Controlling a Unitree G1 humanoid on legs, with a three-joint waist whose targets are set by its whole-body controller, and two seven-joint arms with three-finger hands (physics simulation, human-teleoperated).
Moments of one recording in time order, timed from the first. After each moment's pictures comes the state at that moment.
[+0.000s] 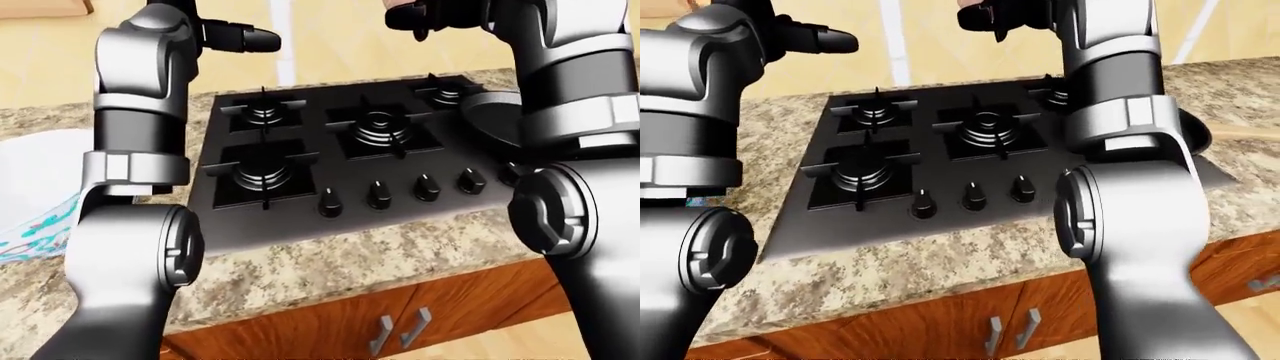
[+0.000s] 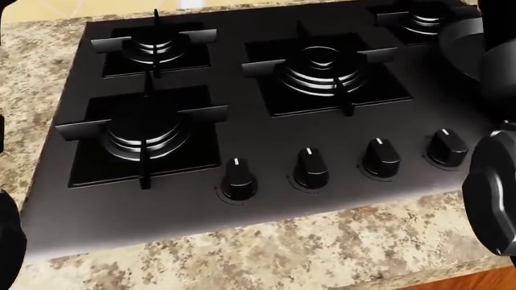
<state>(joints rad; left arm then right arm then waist) -1.45 0.37 0.13 0.71 0.02 0.75 0.03 -1.63 -0.41 -0.11 0.98 -0.09 0.58 0.38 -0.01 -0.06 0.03</state>
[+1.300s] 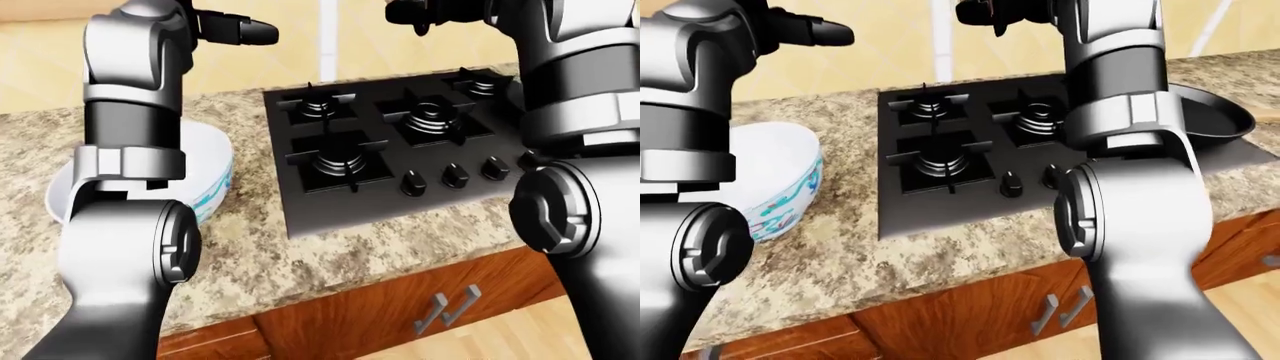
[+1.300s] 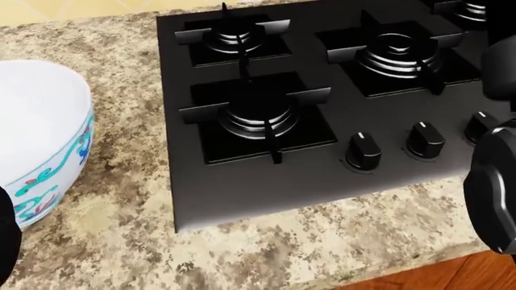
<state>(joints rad) -1.47 0.38 0.13 0.71 0.03 0.78 0.02 -1.64 -0.41 -0.11 0.97 -0.09 0.60 0.39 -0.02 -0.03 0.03</state>
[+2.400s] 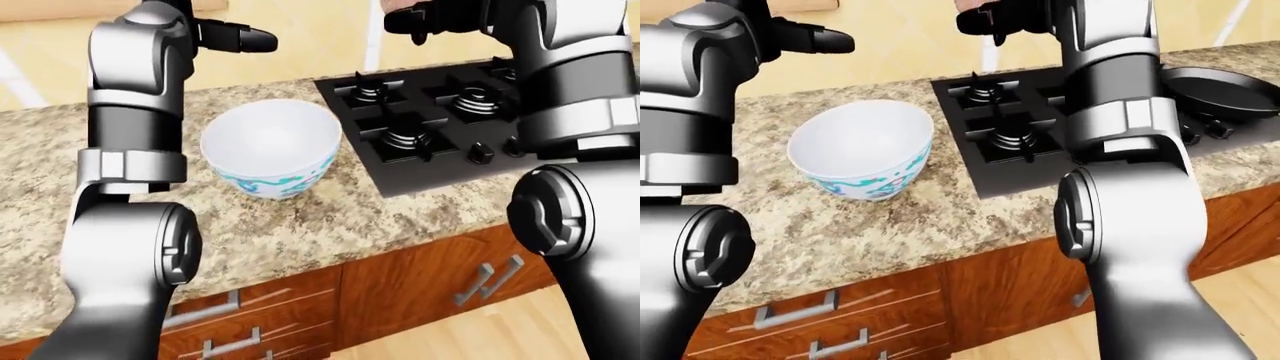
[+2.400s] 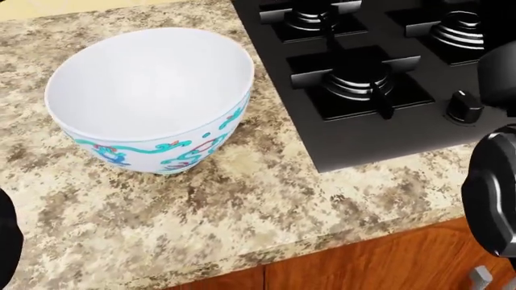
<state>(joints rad) -1.46 0.38 0.13 0.71 0.04 0.79 0.02 -1.62 -0.40 -0.11 0.96 -0.09 0.62 0.40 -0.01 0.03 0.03</state>
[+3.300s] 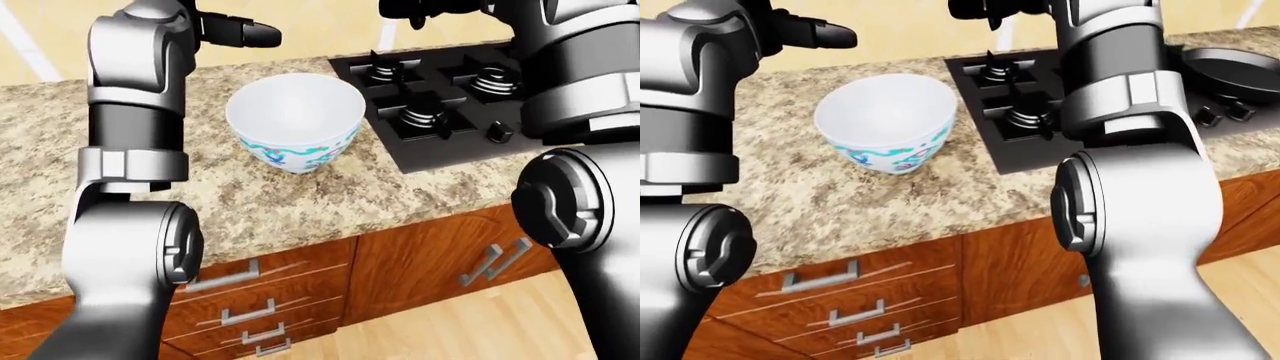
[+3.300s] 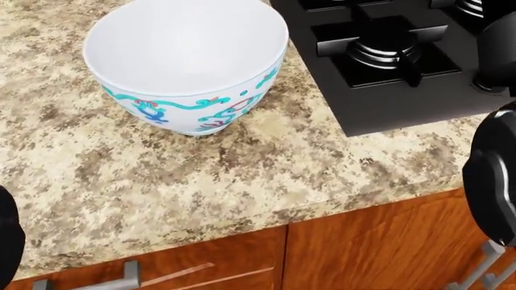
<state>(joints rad) -1.47 0.37 0.13 0.69 0.04 0.79 0.01 -1.72 -0.39 -0.10 1.06 -0.14 0.58 0.40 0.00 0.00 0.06</state>
